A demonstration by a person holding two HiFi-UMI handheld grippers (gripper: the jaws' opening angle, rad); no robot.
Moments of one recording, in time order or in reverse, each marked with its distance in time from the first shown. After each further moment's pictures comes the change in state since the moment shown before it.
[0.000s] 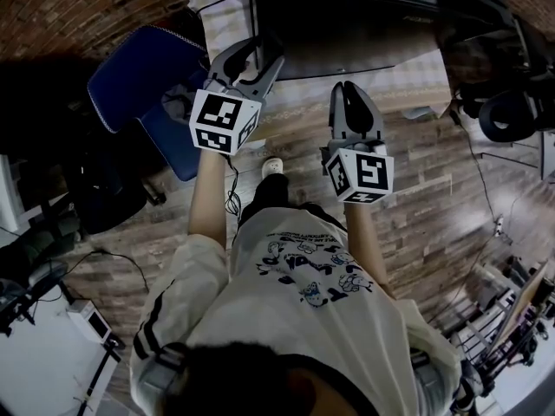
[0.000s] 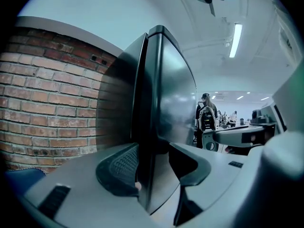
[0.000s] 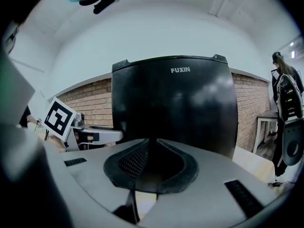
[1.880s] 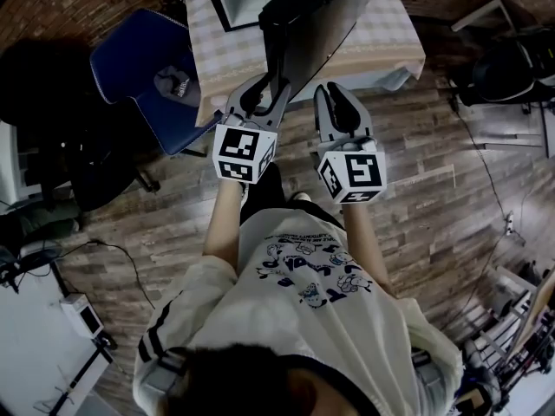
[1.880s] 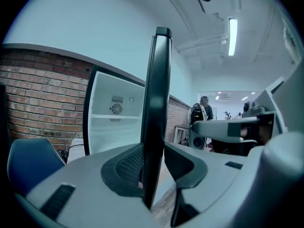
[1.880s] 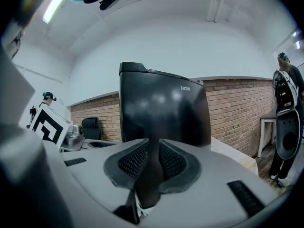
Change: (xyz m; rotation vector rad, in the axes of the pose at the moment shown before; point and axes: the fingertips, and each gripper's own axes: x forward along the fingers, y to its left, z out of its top) left arm -0.097 -0.264 -0.036 -0.036 -0.002 0.073; right arm -0.222 -0.033 -0.020 -0.008 -0.057 0.146
